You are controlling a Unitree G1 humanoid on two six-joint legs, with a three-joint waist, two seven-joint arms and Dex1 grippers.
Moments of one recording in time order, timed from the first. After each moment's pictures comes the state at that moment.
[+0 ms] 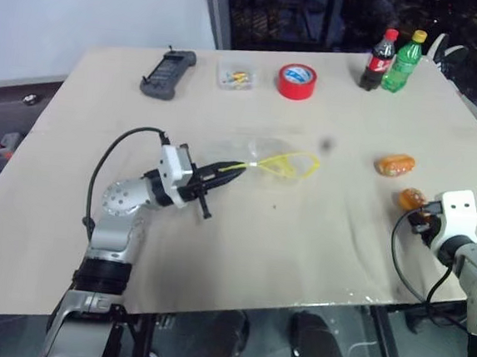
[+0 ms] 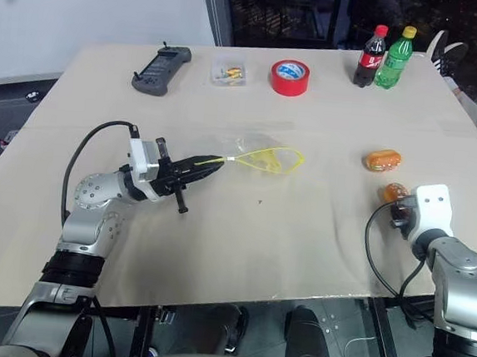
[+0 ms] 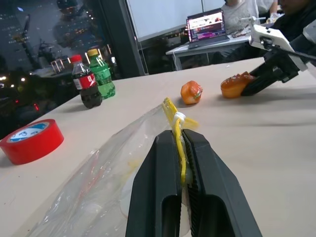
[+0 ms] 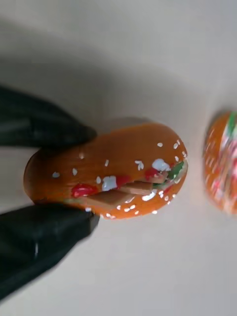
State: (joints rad) left arm -0.37 0.48 0.04 0.14 -0.42 -0.19 -1.12; right arm -0.08 -0.48 -0.33 -0.29 0.13 0.76 0.48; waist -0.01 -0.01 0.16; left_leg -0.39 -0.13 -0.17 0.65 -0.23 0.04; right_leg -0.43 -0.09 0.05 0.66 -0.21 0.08
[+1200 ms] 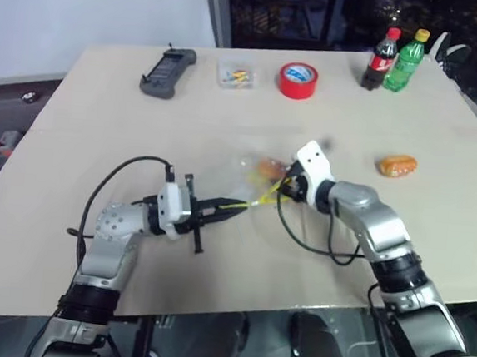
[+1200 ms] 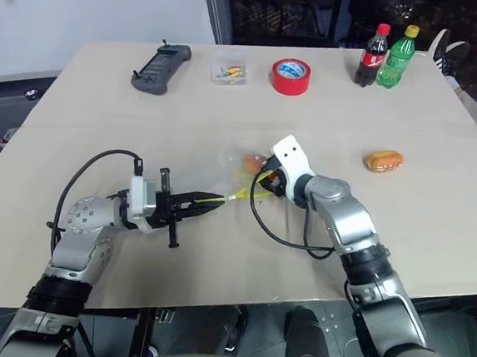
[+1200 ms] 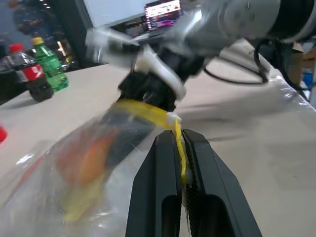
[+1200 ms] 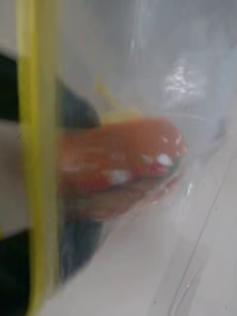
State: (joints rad) left arm -0.20 0.52 0.00 0.02 -0.41 -0.23 -1.20; right arm -0.62 -0.24 0.30 0.06 0.13 0.63 0.48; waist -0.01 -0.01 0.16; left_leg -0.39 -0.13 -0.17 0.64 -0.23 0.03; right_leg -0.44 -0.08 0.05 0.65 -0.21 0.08
